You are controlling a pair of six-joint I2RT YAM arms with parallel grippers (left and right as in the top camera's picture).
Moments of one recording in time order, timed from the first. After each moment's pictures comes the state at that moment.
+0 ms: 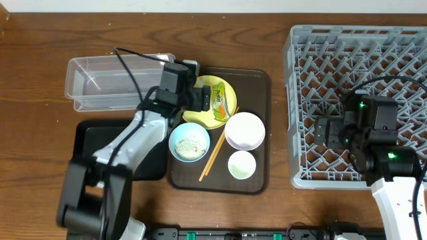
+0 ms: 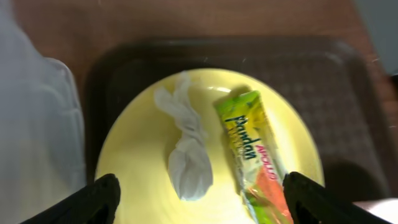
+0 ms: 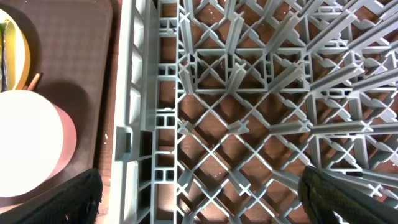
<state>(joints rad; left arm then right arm) -0.31 1.69 0.98 -0.12 0.12 -0.20 -0.01 1.05 0.90 -0.80 -0.03 0.04</state>
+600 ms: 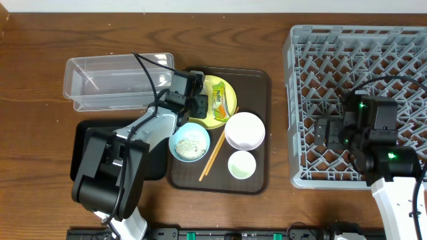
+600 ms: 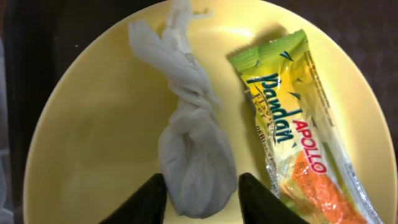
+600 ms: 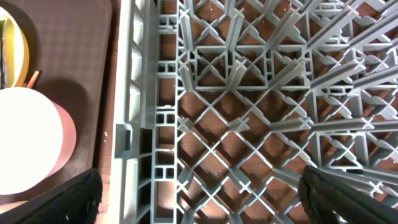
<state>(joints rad) -0.33 1.84 0.98 -0.09 0.12 -0.20 -0.01 1.05 0.90 -0.81 -0.03 0.04</state>
